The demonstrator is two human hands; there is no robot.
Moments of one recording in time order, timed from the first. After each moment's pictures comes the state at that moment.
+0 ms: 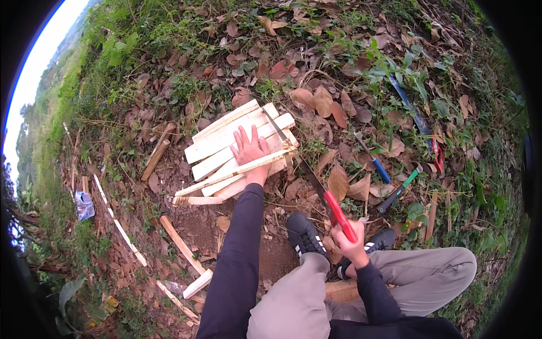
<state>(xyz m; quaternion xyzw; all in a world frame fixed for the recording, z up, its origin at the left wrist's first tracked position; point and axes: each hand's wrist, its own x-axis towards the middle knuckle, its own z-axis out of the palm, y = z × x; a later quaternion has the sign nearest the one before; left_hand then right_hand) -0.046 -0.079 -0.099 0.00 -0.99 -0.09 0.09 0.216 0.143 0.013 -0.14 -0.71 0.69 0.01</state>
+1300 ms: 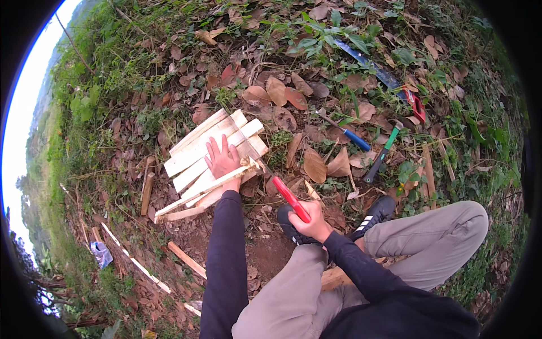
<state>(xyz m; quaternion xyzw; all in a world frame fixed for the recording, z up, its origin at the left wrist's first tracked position) -0.046 -0.084 -0.108 -0.07 -0.99 -0.06 0.05 0.193 0.099 -0.025 -0.14 -0.73 0.67 0.03</state>
